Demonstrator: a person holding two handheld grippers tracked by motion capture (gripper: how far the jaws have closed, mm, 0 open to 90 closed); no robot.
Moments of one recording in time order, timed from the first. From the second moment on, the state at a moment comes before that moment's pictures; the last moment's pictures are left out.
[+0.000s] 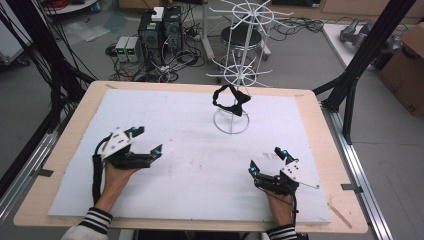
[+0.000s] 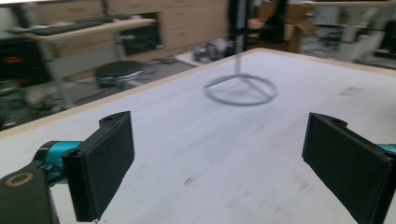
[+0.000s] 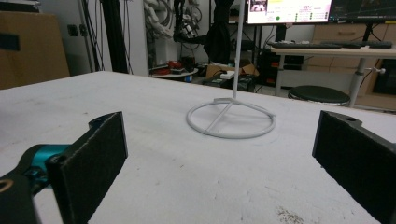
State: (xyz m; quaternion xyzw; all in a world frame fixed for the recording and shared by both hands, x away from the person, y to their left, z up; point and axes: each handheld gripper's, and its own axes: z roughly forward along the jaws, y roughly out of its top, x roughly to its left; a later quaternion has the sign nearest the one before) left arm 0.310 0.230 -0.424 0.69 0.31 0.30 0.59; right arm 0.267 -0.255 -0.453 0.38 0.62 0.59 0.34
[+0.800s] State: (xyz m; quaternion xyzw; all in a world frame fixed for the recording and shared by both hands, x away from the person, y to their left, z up) left arm 0.280 0.273 -0.454 0.62 0.34 0.34 0.62; right arm 0.265 -0.255 -0.454 0.37 0.62 0.60 0.35
